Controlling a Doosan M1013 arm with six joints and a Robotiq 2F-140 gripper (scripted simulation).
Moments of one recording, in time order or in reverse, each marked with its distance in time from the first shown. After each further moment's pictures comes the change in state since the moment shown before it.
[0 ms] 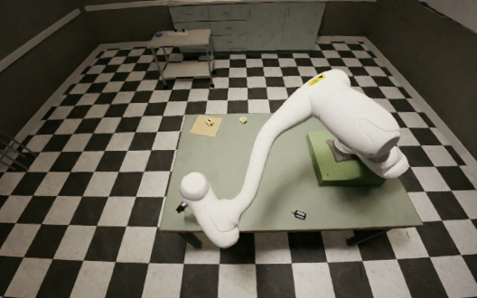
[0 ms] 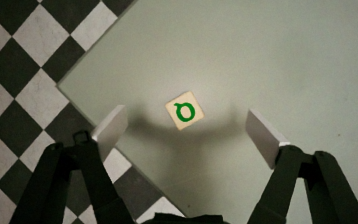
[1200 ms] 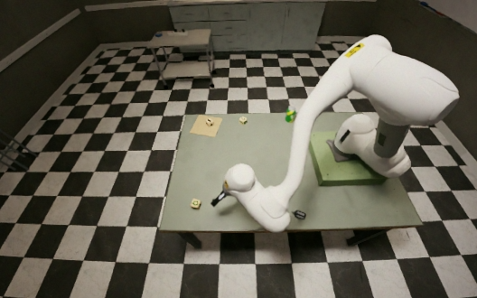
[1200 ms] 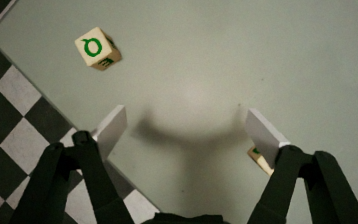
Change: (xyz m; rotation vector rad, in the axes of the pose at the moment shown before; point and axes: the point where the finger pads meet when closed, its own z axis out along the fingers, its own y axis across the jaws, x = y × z) arm -0.086 0.141 -0.038 -0.009 0.001 0.001
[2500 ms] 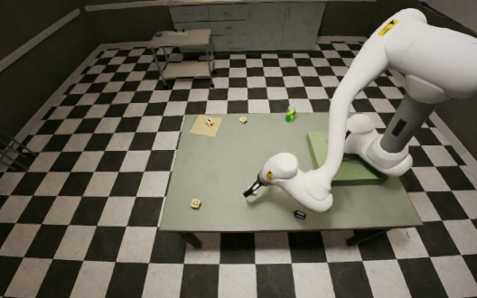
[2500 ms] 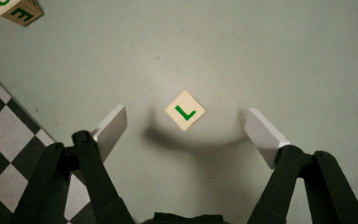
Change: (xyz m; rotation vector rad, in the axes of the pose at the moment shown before) arm -0.074 0.146 -0.020 0.009 -0.001 -0.001
